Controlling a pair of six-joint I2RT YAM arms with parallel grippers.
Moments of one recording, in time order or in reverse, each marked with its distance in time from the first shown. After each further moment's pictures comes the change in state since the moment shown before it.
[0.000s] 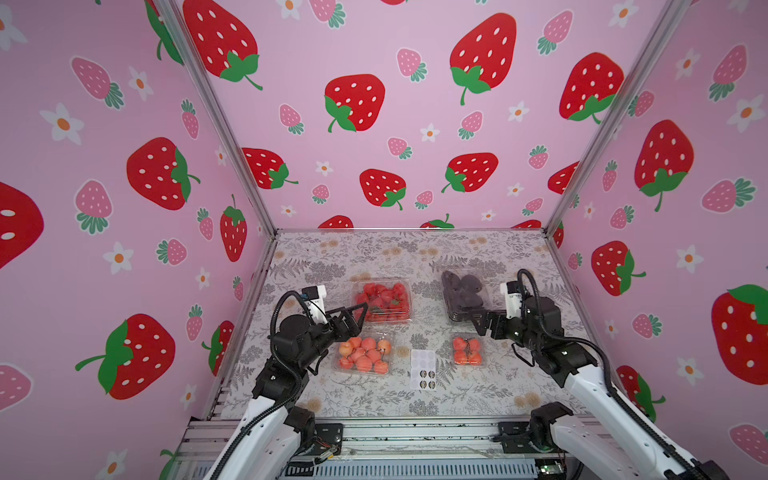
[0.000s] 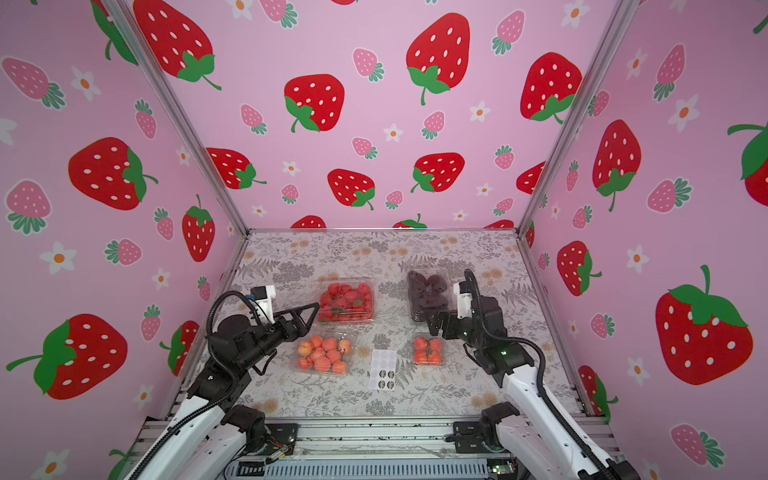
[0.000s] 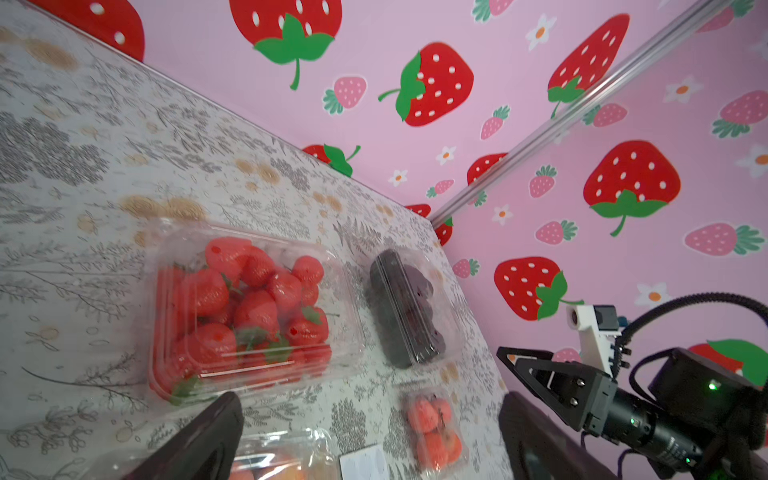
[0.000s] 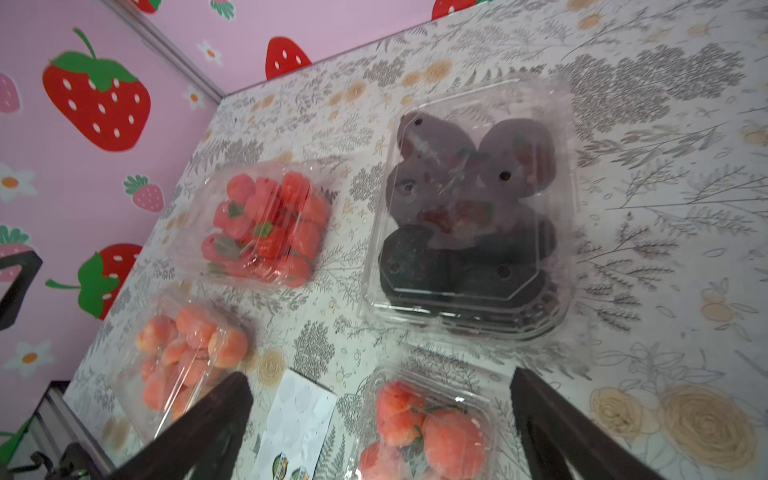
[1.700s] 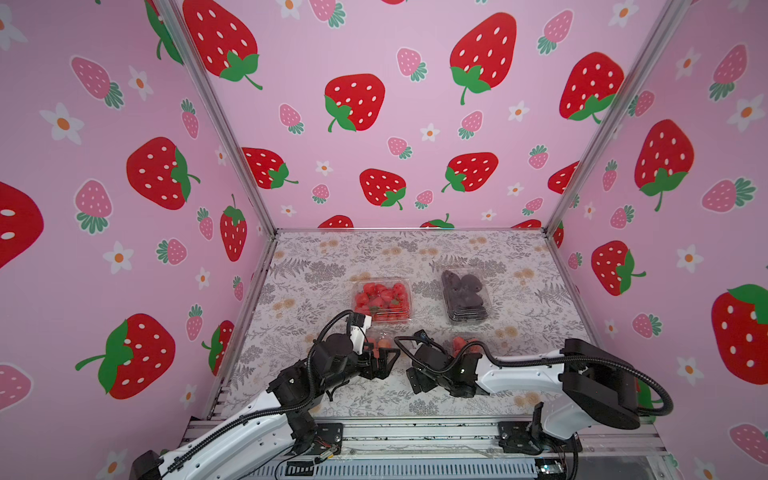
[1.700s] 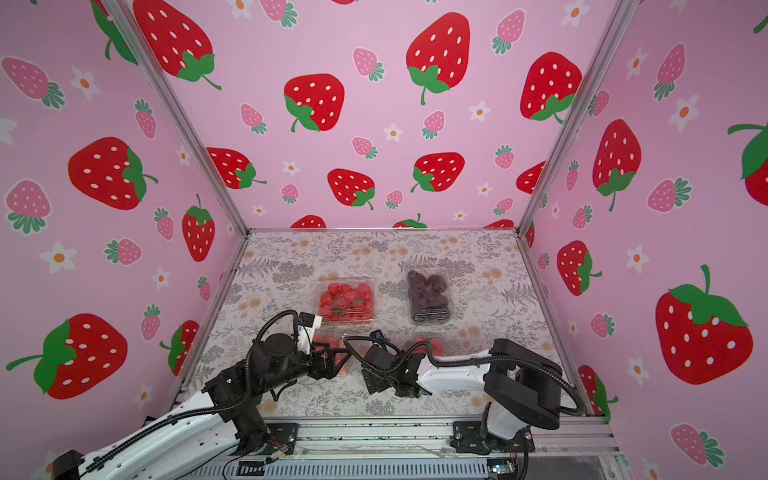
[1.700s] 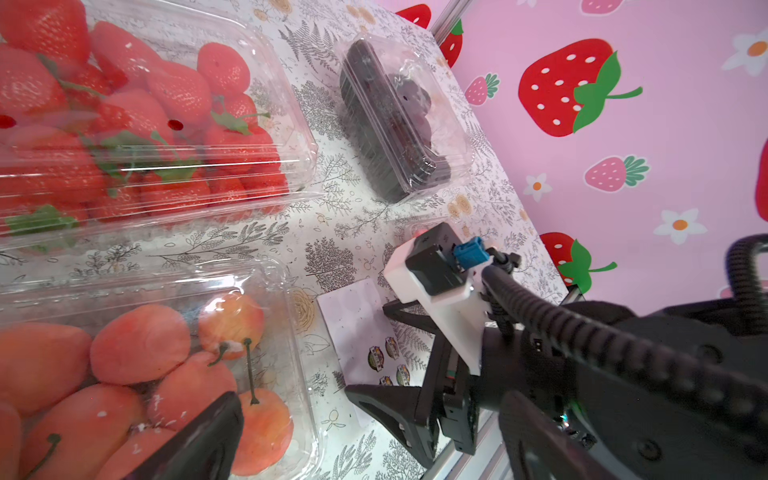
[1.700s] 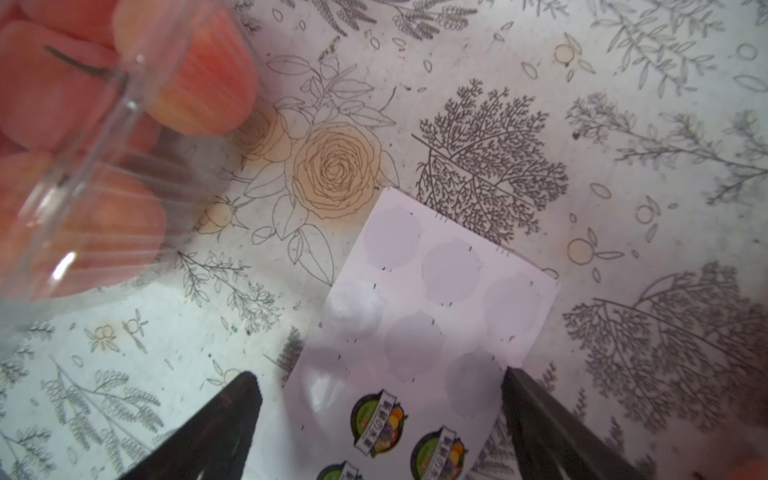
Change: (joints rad) left arm -0.513 0.041 -0.007 -0.209 -0.247 0.026; right arm 0.824 0.741 0.148 0.131 0.470 0.253
